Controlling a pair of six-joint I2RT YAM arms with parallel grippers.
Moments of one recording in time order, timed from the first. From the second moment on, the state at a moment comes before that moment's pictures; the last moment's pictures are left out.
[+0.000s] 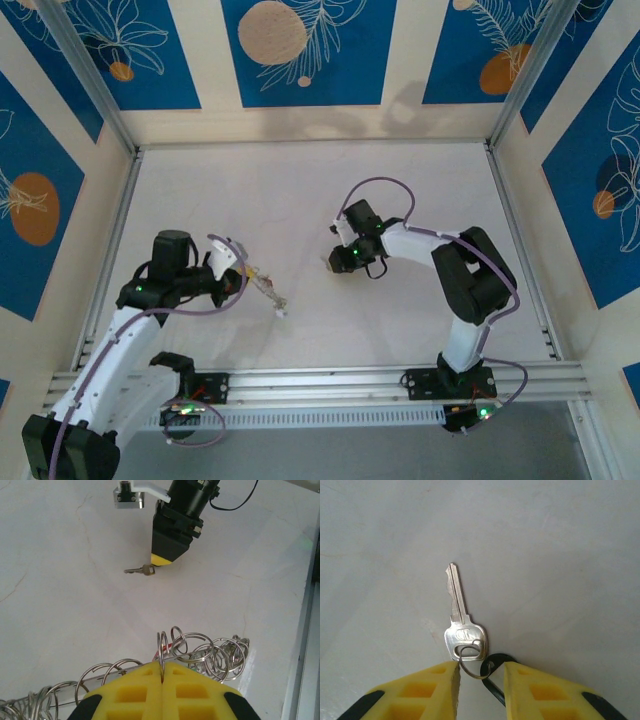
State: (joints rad) left arm -0.23 0.81 0.67 -0.62 0.71 0.44; right arm 0.55 1.80 1.04 -0.42 -0.30 0.16
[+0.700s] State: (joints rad) left arm -0.31 0.82 0.67 -0.62 0.73 0.49; right arm 0.58 1.68 0.97 -0.37 -0.34 0.07
